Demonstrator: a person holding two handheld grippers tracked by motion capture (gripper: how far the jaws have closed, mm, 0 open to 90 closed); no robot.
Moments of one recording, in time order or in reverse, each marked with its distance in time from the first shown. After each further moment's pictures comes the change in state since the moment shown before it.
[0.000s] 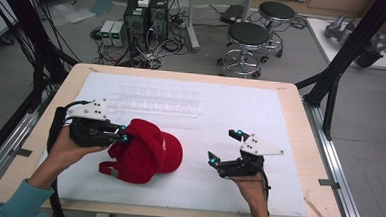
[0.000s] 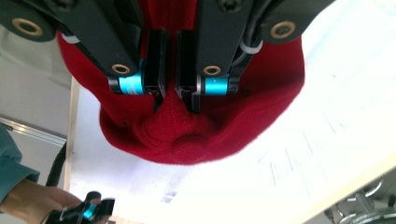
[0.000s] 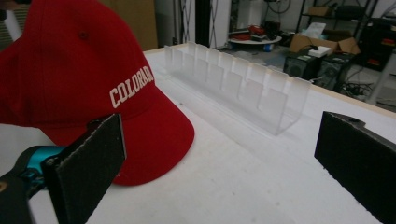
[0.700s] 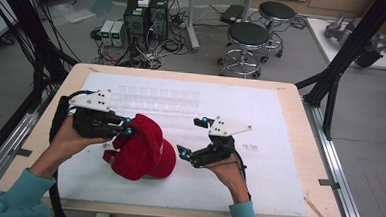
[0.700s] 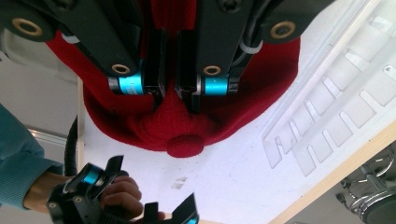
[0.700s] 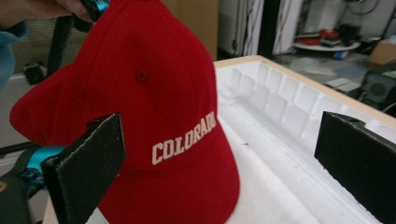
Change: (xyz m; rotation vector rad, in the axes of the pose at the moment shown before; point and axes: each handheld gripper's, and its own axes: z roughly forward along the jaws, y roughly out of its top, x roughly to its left) left arm 0.005 0.018 0.003 -0.012 -0.047 0.044; right arm 0.023 0.043 0.065 0.017 0.263 -0.047
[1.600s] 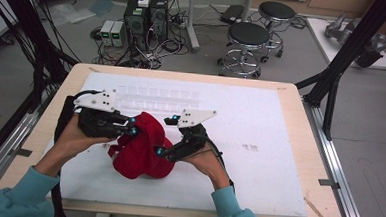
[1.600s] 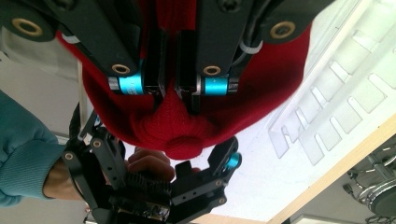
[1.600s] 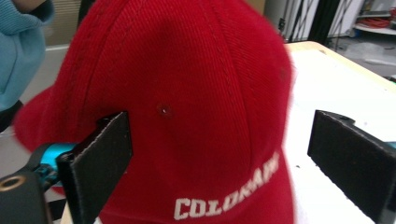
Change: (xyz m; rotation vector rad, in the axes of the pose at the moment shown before) left arm 0.001 0.005 0.009 -0.016 -0.023 0.031; right arm 0.006 0.017 0.064 0.104 0.182 -0.042
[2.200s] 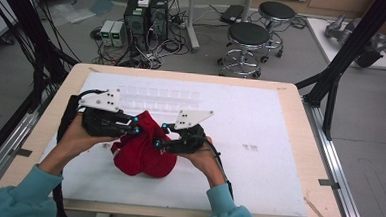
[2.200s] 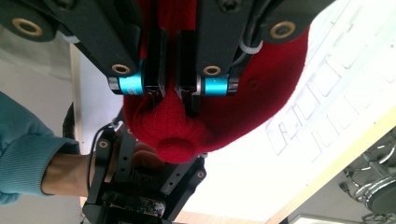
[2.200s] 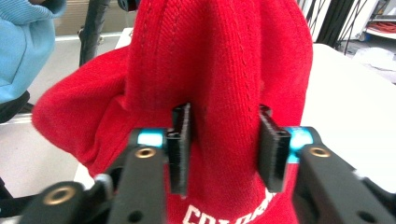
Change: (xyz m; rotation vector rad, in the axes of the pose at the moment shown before) left arm -0.001 0.003 0.006 0.009 0.012 0.021; right arm 0.002 0.002 0.002 0.014 0.023 -0.037
